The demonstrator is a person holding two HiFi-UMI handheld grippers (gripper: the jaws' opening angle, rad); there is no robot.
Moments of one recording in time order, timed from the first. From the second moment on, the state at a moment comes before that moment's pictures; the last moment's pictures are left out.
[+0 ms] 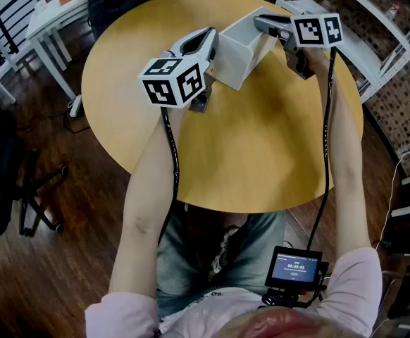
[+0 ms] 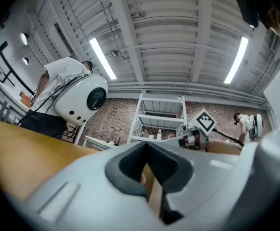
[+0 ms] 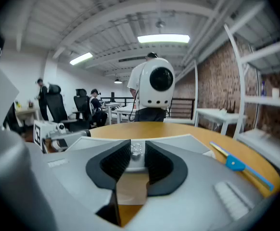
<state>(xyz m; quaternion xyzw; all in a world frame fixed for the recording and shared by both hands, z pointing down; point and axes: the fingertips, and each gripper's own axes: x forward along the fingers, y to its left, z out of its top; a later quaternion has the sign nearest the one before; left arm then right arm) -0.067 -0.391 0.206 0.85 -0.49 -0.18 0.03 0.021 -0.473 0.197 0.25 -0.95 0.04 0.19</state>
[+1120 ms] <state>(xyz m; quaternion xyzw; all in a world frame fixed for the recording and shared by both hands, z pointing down) -0.102 -0.386 0.202 0.83 -0.49 -0.25 0.08 0.033 -0.474 0.098 0.33 -0.90 0.16 0.23</state>
